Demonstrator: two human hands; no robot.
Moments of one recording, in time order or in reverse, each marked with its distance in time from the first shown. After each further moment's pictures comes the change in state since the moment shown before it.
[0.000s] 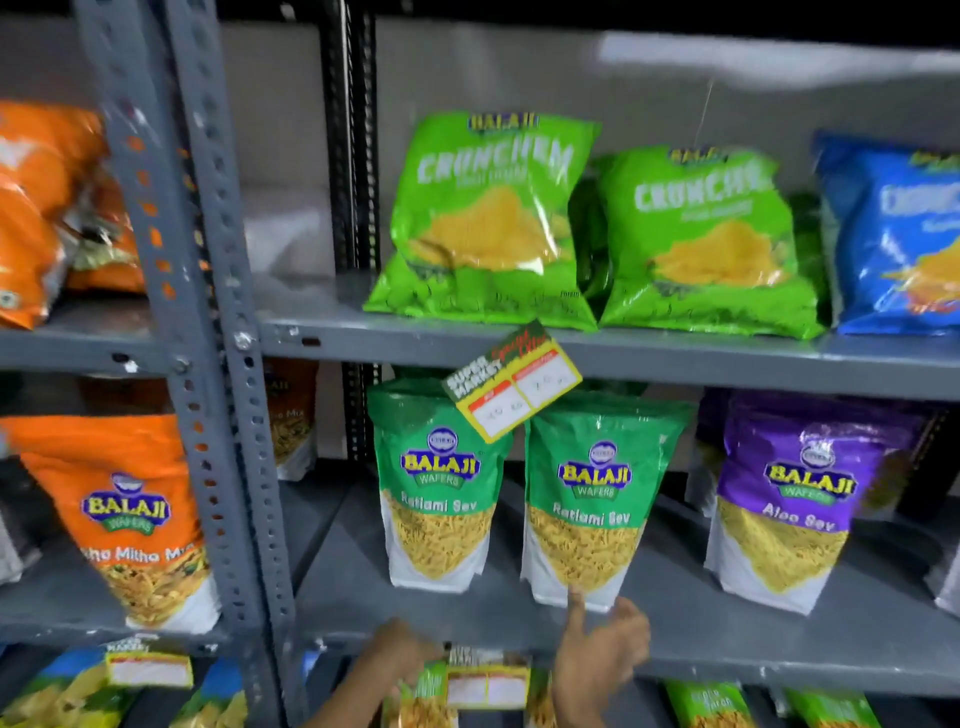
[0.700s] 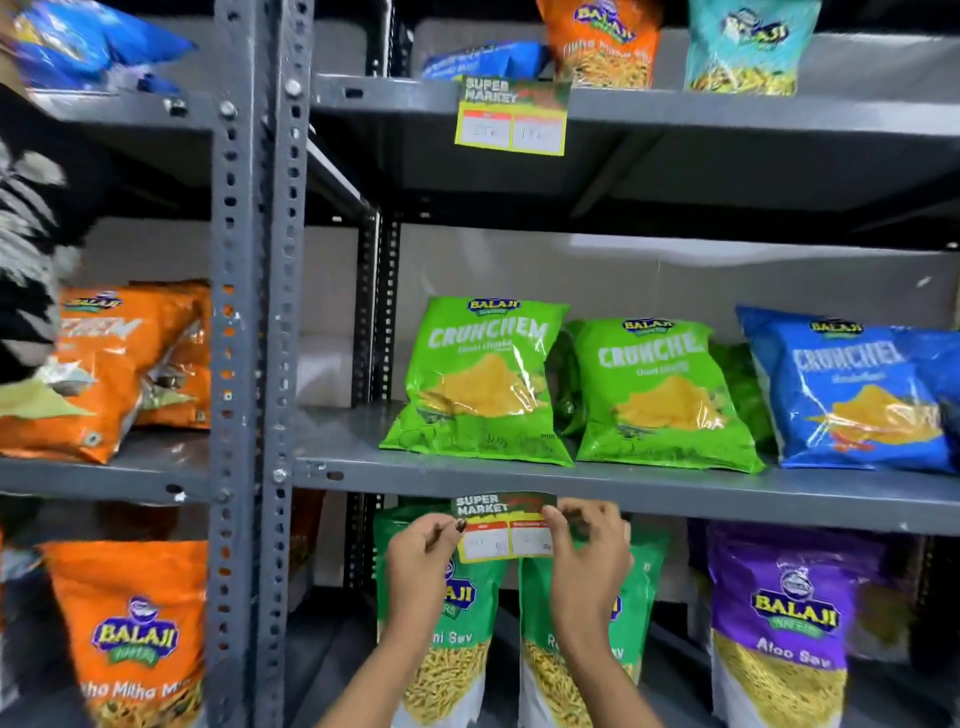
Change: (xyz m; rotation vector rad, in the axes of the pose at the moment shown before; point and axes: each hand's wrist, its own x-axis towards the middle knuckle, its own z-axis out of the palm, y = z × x) left_hand -0.089 0.161 -0.058 -0.604 0.507 0.872; right_hand 0.023 -0.203 -0.012 0.217 -0.226 -0.567
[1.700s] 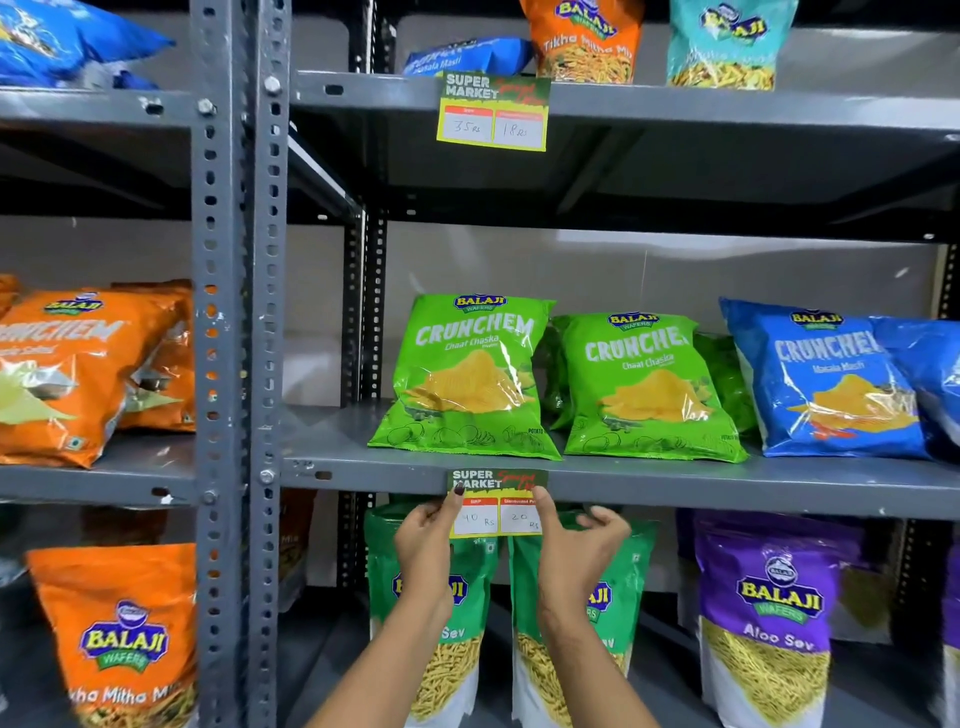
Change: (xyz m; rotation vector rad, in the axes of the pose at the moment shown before) left_hand 0.013 0.018 0.027 -0.356 0.106 -0.335; right_hand 0.011 -0.006 0.010 0.334 0.177 0.404
